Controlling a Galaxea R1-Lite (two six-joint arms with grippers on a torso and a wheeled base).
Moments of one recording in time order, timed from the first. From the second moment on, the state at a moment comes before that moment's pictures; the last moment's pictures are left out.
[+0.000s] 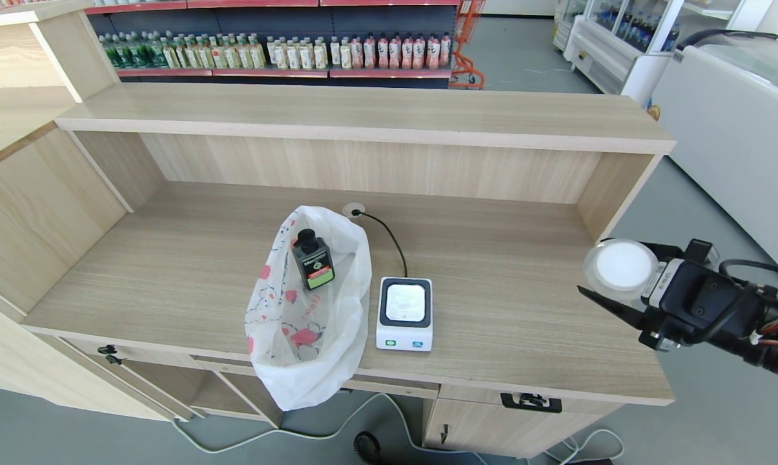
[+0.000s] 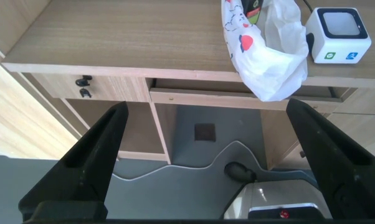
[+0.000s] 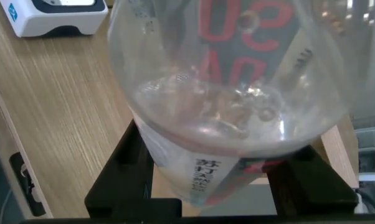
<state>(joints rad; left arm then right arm) -0.01 0.00 0.00 0.04 -0.04 0.03 0.24 1.40 -0.44 -0.87 0.29 -1.09</state>
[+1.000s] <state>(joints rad) -0.01 0.00 0.00 0.04 -0.04 0.03 0.23 1.61 -0.44 -1.24 0.28 -1.18</state>
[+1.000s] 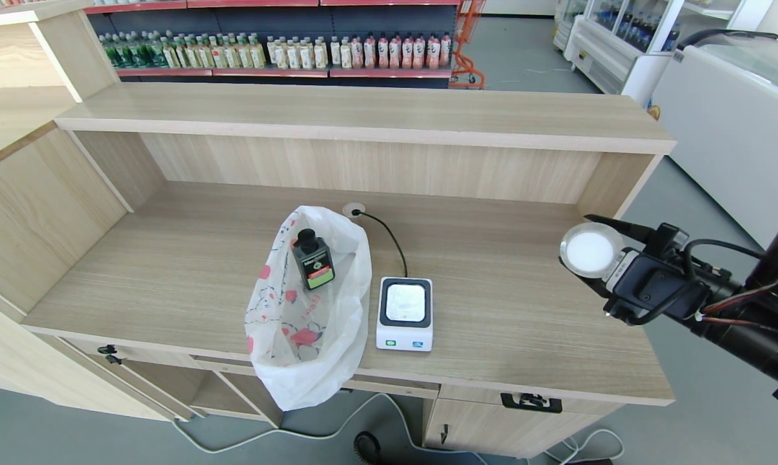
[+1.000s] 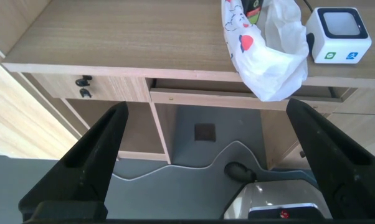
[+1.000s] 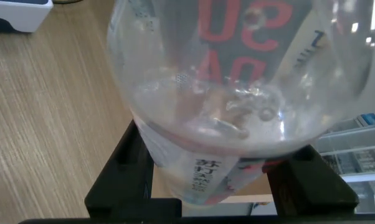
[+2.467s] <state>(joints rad) -0.01 0.00 0.00 0.04 -0.04 0.04 0.28 1.81 -0.53 -1.35 0.30 -1.17</state>
